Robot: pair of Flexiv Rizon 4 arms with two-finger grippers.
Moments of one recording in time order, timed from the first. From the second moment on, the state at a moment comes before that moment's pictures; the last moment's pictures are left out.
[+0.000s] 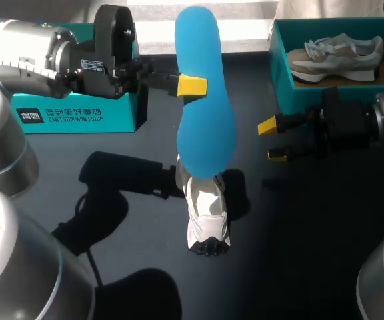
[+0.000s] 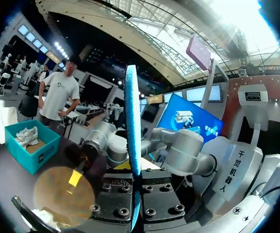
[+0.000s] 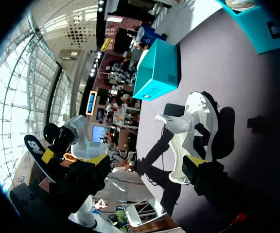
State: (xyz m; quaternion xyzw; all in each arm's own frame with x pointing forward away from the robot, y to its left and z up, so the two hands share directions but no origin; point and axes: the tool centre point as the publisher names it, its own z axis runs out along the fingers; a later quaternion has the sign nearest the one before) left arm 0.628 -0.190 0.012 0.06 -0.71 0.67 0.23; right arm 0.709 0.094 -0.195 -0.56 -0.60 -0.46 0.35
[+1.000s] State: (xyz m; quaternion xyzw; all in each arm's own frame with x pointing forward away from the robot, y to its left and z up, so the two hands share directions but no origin) left arm 0.657 -0.192 -0.037 -0.23 -0.70 0.66 -0.15; right arm 0.709 0.094 -0.195 -0.56 -0.60 -0.46 0.35
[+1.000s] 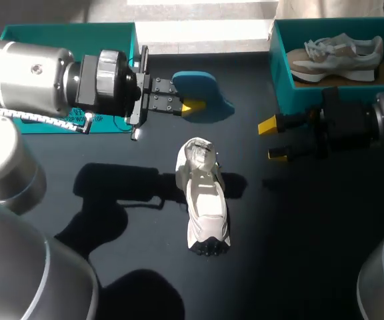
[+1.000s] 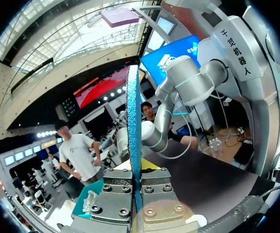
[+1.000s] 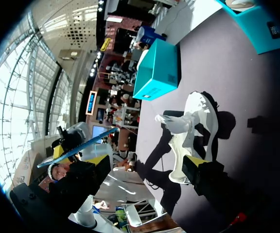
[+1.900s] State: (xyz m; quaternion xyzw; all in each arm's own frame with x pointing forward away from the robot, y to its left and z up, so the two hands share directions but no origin) left arm 0.672 -0.164 -0.111 -0.46 -0.54 0.54 -0.45; right arm 0.709 0.094 -0.195 -0.56 -0.60 -0.46 0.35
